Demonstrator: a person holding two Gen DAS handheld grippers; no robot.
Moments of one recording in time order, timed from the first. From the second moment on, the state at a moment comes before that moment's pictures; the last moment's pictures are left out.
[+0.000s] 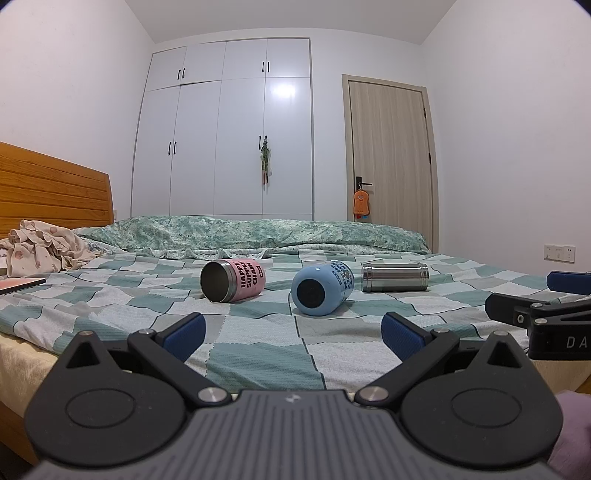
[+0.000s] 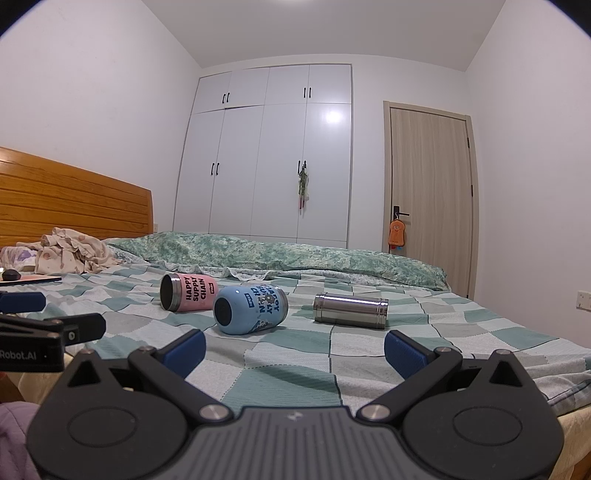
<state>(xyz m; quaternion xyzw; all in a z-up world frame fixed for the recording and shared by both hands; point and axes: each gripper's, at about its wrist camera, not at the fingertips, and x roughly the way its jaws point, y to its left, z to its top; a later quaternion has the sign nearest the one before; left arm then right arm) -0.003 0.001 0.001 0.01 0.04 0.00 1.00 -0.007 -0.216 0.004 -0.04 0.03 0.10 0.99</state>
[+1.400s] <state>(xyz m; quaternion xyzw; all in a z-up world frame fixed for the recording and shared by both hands) 0.188 0.032 0.108 0.16 0.19 0.03 0.97 0.208 -0.172 0.080 -0.06 0.08 0.22 0.97</state>
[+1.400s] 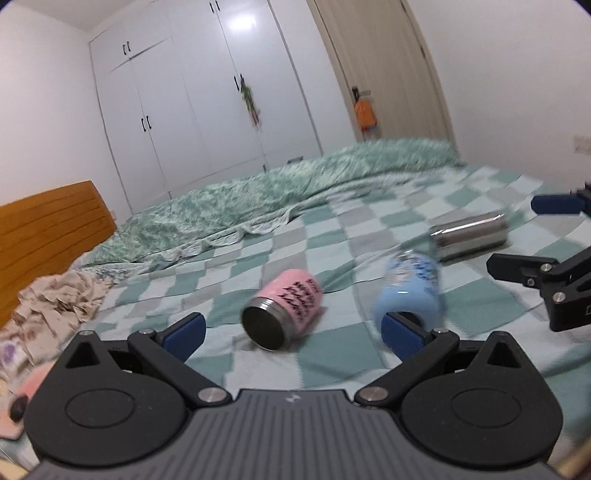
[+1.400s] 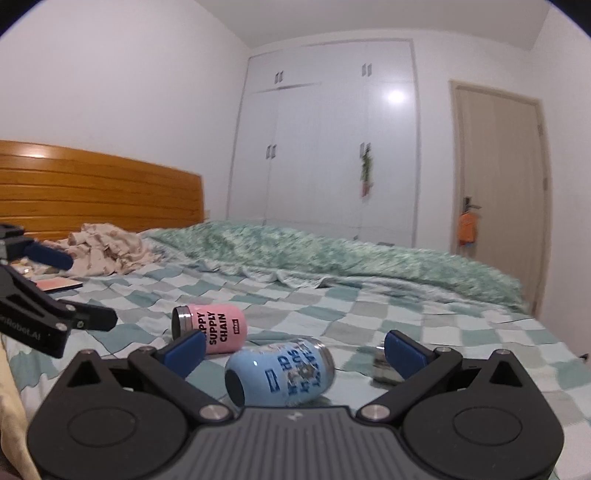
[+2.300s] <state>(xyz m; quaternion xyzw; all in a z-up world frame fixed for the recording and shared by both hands) 0.470 0.058 0.023 0.22 0.44 0.04 0.87 0.486 -0.145 0.064 -0.02 0.24 0.34 0.91</state>
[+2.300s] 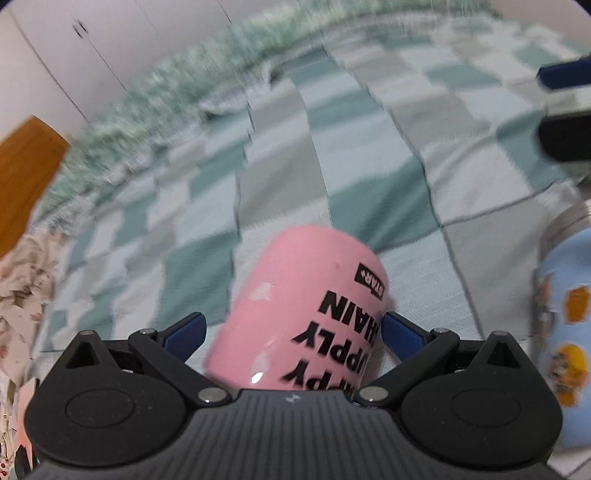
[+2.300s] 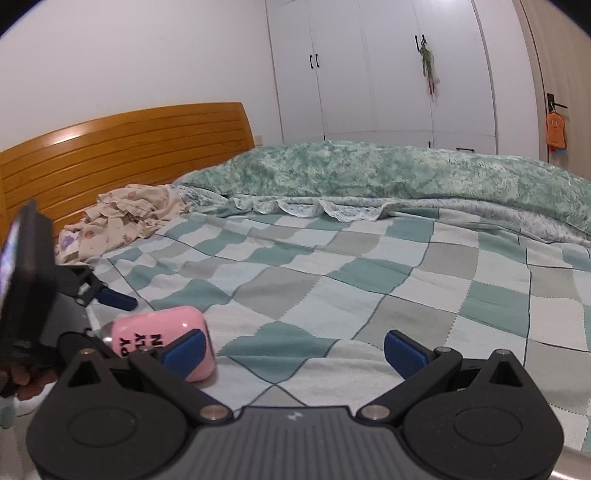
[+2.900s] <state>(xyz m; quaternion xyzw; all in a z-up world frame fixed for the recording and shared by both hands) 0.392 0.054 0.061 0.24 0.38 -0.01 0.89 0.412 -0.153 0.088 -0.04 0.23 0.33 0.92</state>
